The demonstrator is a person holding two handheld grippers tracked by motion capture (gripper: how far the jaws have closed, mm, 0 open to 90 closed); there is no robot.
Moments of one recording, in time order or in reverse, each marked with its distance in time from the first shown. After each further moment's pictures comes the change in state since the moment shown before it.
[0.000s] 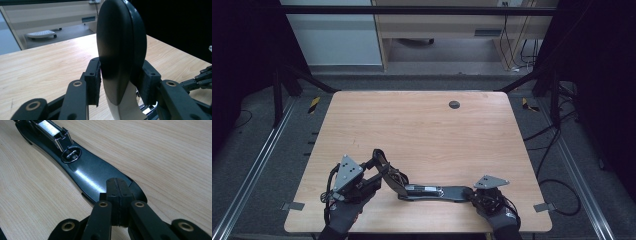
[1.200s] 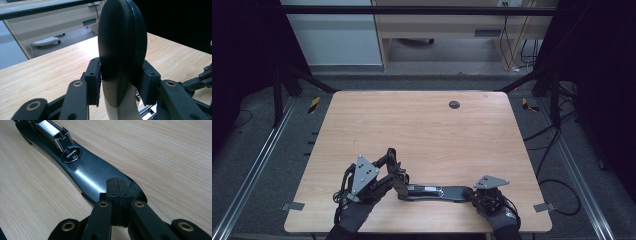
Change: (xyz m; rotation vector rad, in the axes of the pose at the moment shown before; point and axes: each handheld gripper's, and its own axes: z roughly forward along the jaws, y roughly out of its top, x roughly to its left) left arm -0.025 0.009 0.012 0.005 0.029 0.106; right arm 0.000 0.000 0.000 0.000 0.000 -0.001
